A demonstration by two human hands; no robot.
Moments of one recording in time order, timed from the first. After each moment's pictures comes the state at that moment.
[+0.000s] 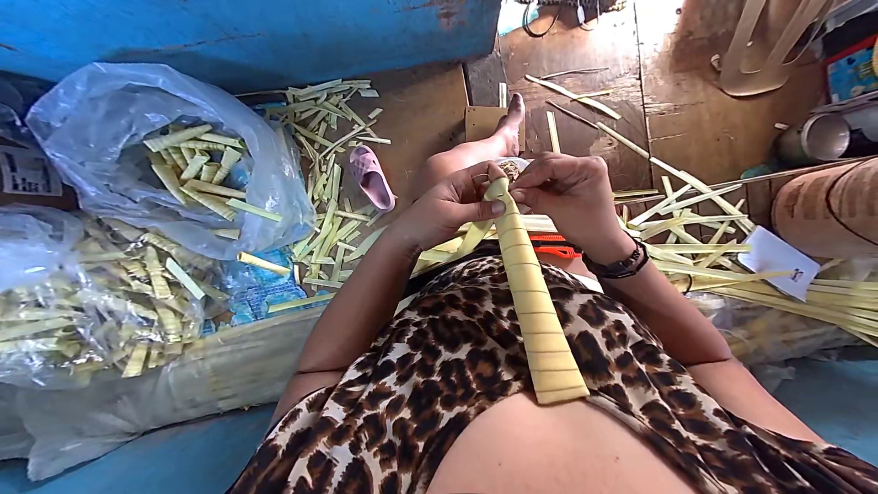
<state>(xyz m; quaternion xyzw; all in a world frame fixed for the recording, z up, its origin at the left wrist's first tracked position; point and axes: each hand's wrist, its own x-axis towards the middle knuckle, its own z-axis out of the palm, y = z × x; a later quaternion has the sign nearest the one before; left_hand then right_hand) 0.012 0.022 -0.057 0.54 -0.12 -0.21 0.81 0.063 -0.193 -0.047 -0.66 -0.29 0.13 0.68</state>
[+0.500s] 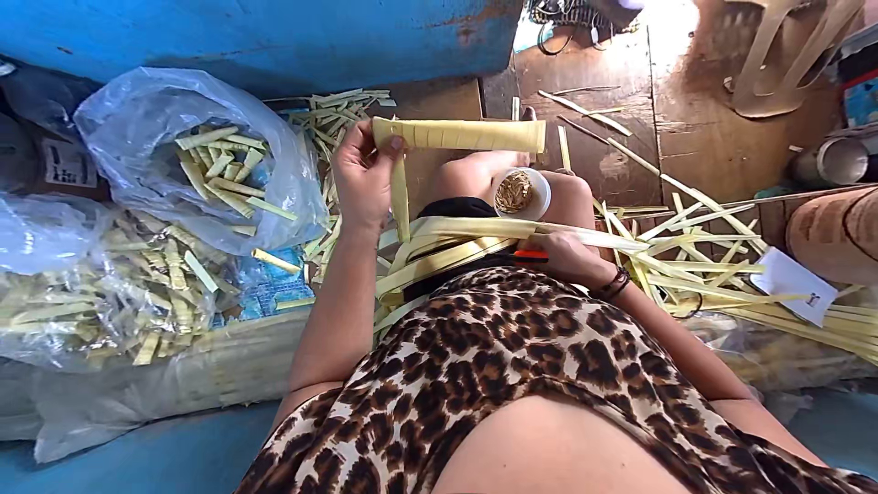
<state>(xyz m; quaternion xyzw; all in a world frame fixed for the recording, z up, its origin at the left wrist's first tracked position) 0.009 0.098 -0.070 0.73 0.12 0.19 0.64 0.037 -0.245 -0.144 -0.84 -0.31 0.37 0.24</state>
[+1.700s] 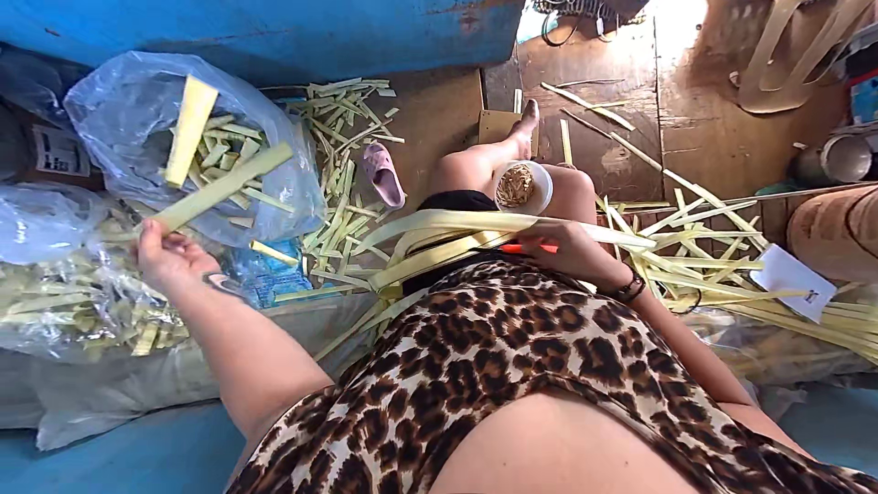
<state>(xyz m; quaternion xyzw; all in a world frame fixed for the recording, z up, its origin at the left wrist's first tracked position) -0.151 0.330 -0.129 0.45 0.49 0.46 0.59 0.031 -0.243 -0.118 -0.81 -0.37 0.26 0.38</state>
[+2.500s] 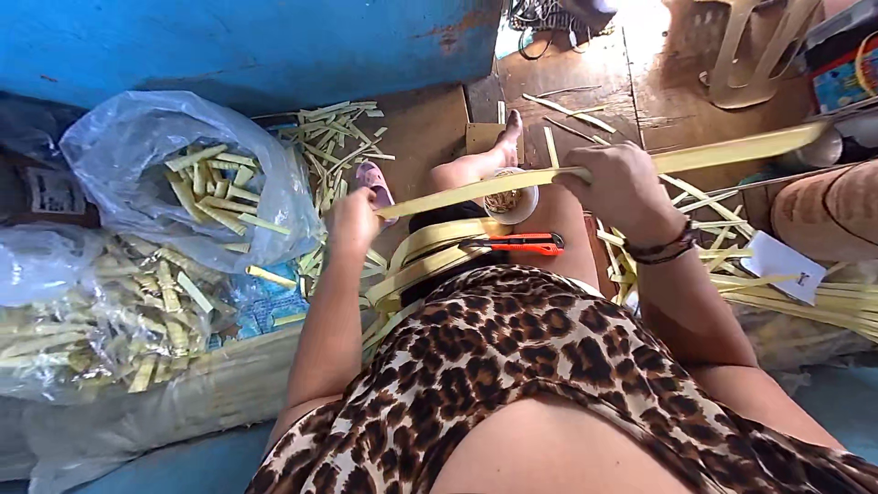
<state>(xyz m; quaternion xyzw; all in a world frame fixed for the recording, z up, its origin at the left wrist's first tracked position) -0.012 0.123 -0.101 0.94 0.20 -0.17 0.22 0.094 -0.238 -0.020 -0.93 -0.30 0.11 0.16</state>
